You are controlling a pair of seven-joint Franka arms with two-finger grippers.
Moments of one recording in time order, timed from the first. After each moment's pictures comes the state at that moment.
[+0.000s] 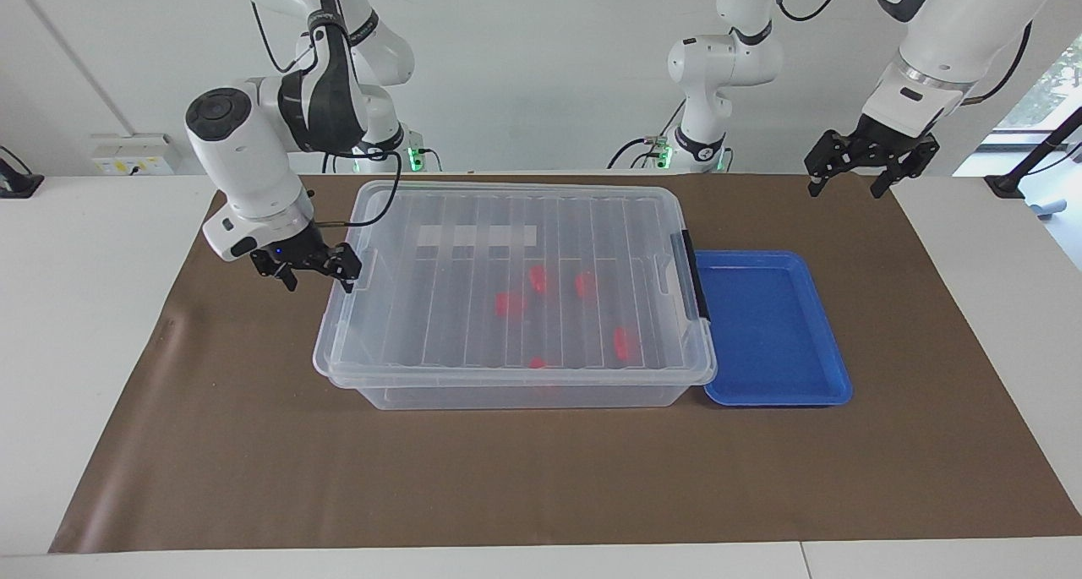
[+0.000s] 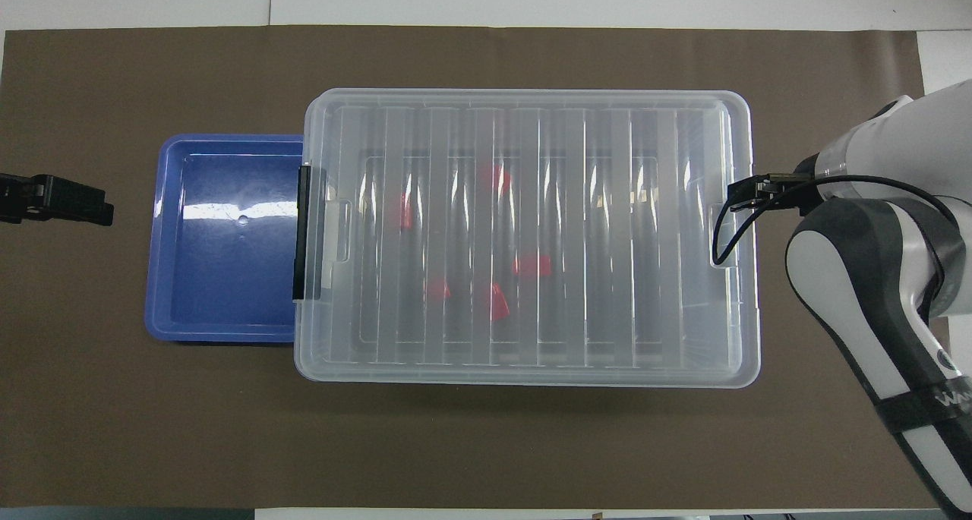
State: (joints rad) left arm -0.06 -0.05 -0.02 -1.59 -0.01 1.55 0.03; right arm -0.14 0.06 0.17 -1.93 -0.01 2.01 0.11
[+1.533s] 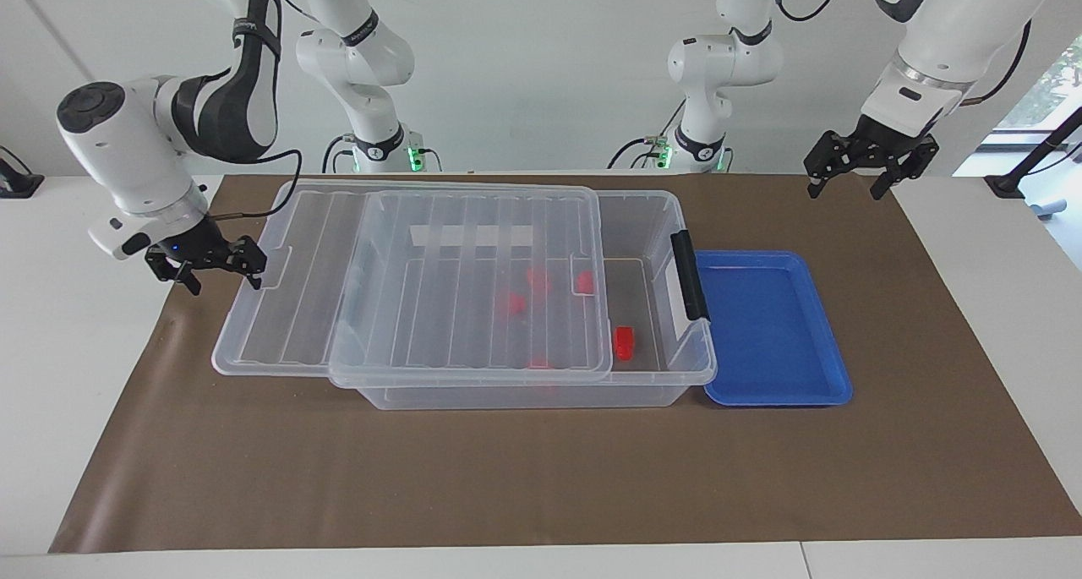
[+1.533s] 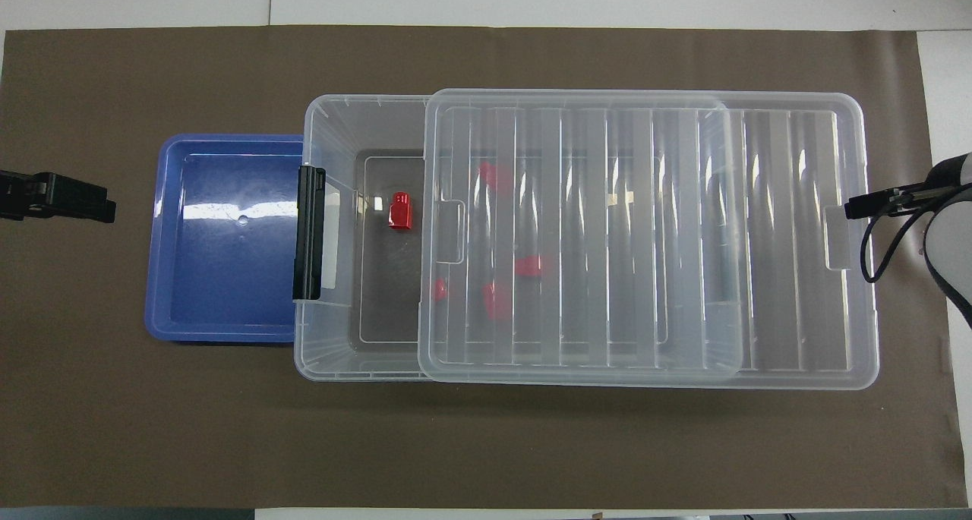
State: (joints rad) left arm -0.06 -0.05 -0.02 -1.59 -0.01 1.56 0.03; right arm -0.15 0.06 -0.07 -1.94 -0.01 2.05 -0.32
